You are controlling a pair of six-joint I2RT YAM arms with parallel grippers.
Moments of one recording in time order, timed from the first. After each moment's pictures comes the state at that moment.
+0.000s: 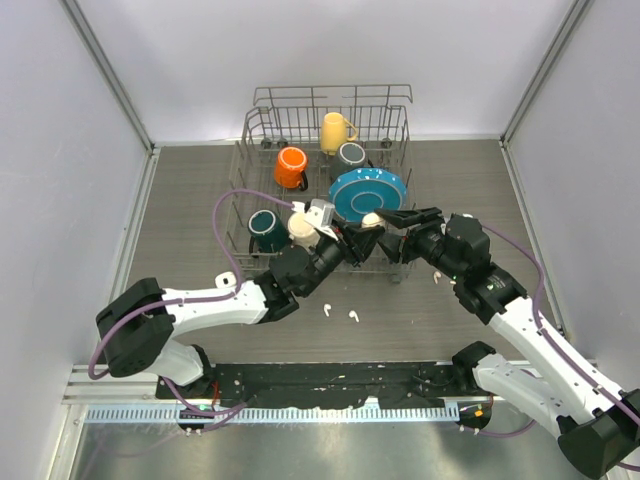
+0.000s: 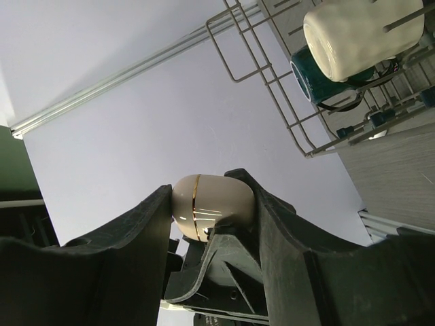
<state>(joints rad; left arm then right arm) -1.07 1.45 0.78 0.90 -0.29 -0.45 0.51 0.81 0.72 -0.17 -0.13 1.87</state>
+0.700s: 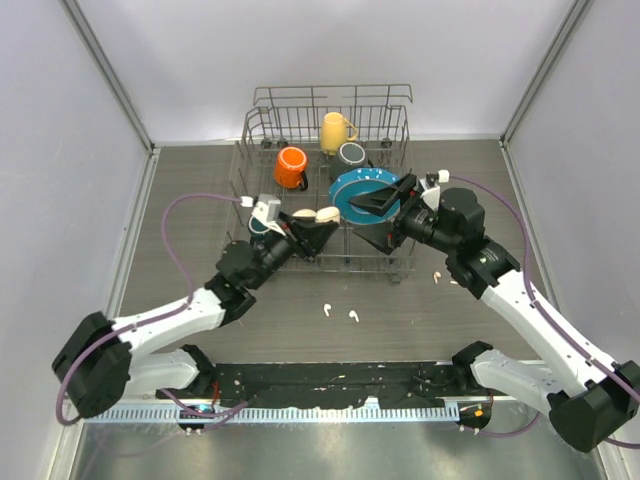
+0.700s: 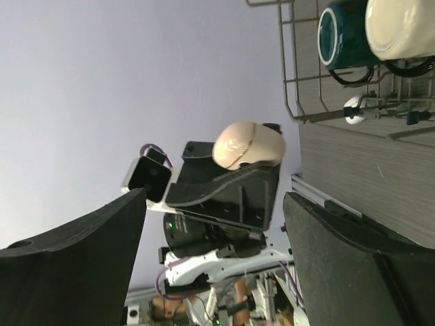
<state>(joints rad) -0.84 1.21 0.57 0.87 -0.05 -0.49 0.51 0.97 0.91 -0.15 -0.35 1.51</state>
